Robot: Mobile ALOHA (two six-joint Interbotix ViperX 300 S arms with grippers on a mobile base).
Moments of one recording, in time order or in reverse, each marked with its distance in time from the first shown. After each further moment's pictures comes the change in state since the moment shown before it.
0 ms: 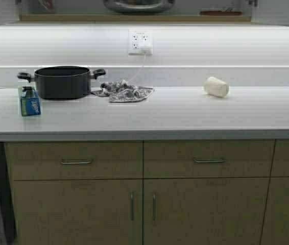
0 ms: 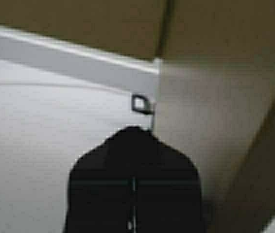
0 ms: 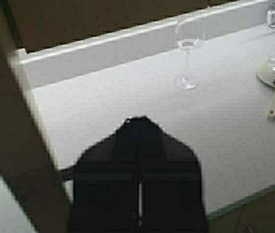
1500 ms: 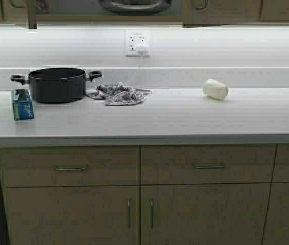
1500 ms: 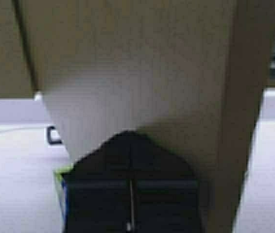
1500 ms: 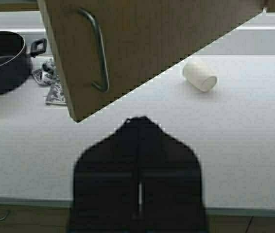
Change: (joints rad) left arm -0.222 -0.081 0.003 0.149 0.021 -0.011; right arm 0.479 -0.569 0.572 0.002 0.002 0.005
